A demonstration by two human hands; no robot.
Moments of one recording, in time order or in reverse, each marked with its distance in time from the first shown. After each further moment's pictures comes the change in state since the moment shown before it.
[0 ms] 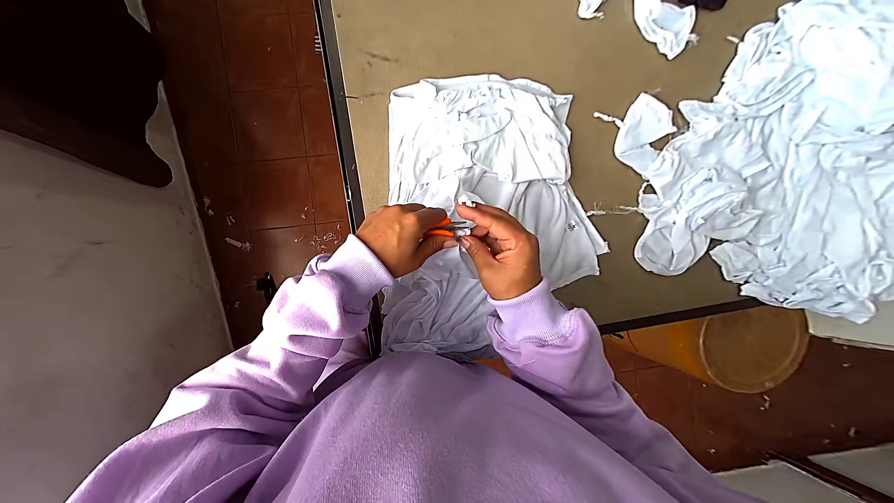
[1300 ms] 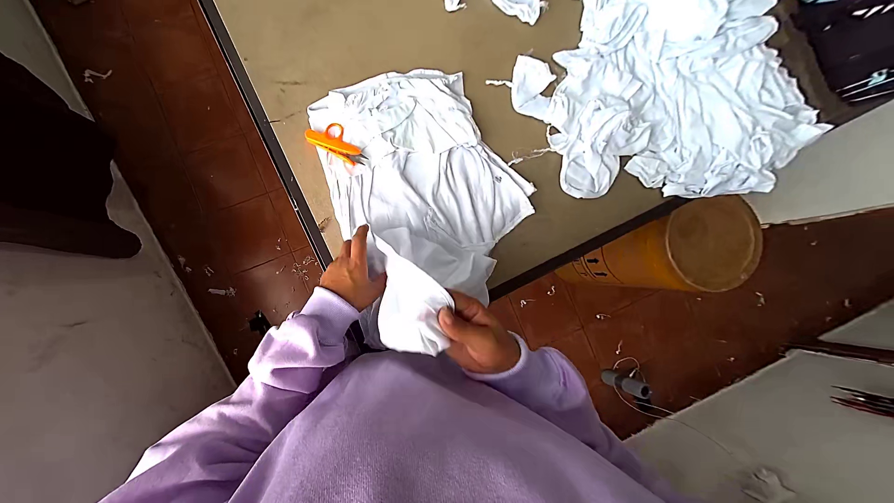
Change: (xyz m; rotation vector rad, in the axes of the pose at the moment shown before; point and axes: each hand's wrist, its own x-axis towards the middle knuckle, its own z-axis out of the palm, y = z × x) left_hand -0.058 0.036 0.049 0.063 -0.159 -0.489; right_hand -0.130 -0.088 0.000 0.982 -0.082 0.319
